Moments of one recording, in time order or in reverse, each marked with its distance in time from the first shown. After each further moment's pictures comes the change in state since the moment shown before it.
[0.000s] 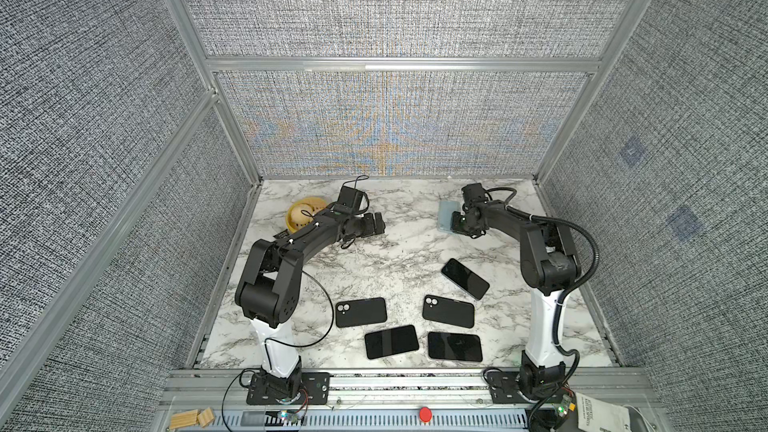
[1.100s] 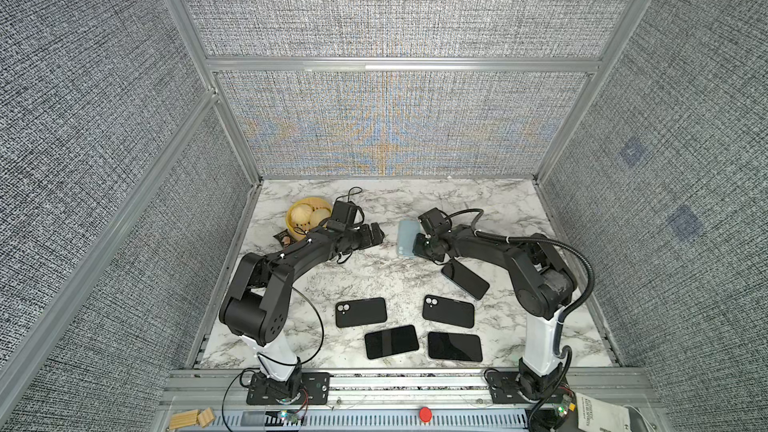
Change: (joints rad) left arm -0.005 -0.134 -0.234 0.157 0.053 -0.097; right arm 0.341 -0.154 -0.260 0.166 0.014 0.405
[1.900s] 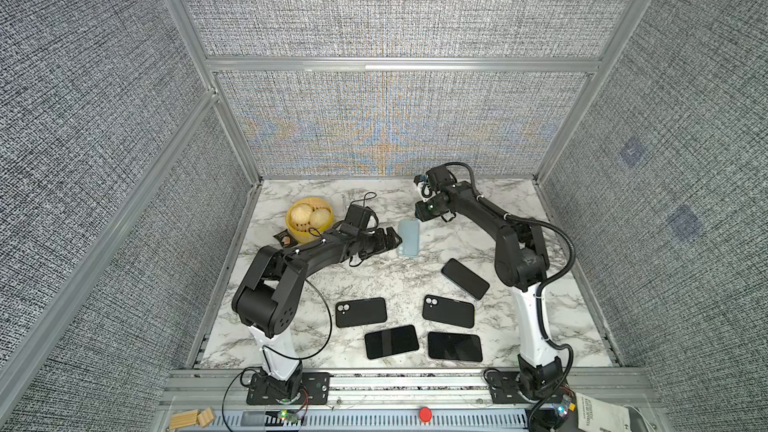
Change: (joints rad) left arm -0.082 0.086 0.036 0.074 0.140 -0.098; right arm -0.160 0.355 0.781 -0.426 -0.107 -0.839
